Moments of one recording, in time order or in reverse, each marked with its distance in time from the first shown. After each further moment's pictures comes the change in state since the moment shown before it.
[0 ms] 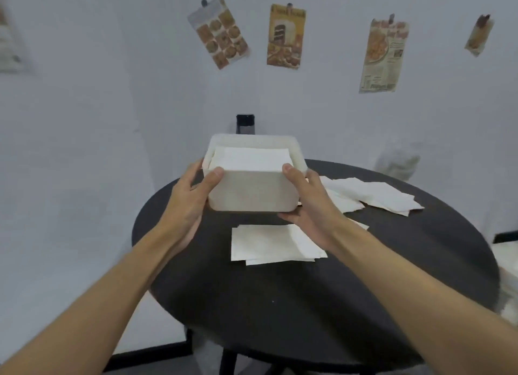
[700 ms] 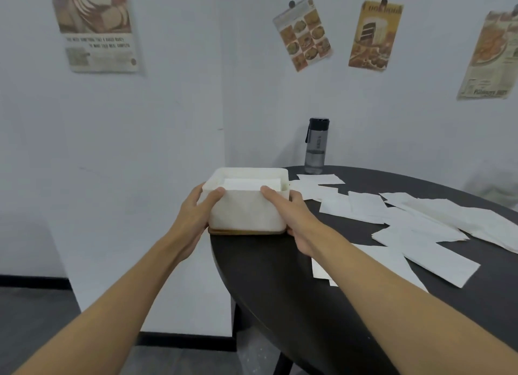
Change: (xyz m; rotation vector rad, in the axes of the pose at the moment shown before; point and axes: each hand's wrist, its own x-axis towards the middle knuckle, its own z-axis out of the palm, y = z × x) left_hand 0.001 -0.023 -0.140 0.131 0.279 -0.202; right_hand 0.057 0.058 0.142 -0.252 -0.142 0.199
